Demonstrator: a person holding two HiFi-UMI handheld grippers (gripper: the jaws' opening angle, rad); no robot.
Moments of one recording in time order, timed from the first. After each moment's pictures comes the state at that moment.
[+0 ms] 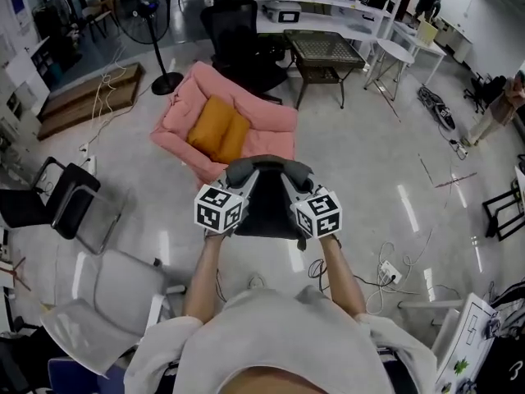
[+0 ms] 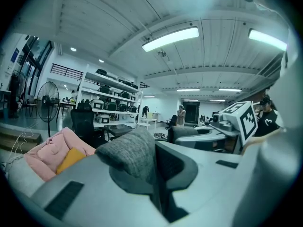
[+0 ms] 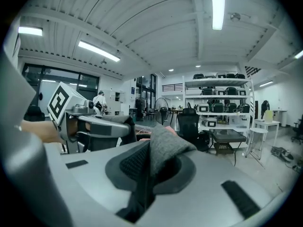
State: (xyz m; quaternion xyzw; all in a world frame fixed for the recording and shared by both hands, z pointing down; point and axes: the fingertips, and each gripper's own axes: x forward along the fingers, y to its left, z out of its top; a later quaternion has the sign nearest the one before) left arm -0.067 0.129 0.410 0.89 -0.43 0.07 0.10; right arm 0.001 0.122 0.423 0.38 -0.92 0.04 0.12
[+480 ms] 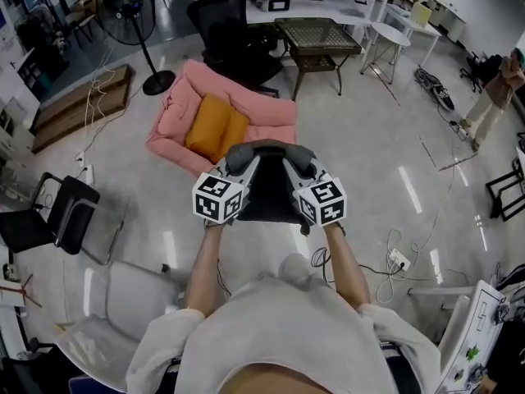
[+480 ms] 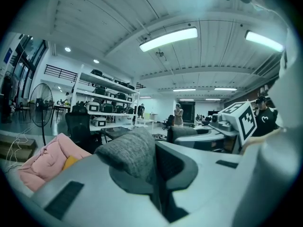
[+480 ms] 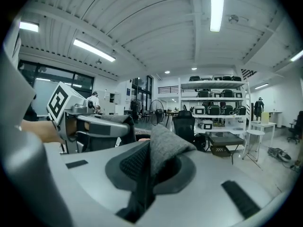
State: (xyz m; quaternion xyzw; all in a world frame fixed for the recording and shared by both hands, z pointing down) left arm -0.090 0.061 0.395 0.91 -0.41 0.08 0.08; right arm -0.022 0.056 0.409 0.41 -0.91 0.03 0.11
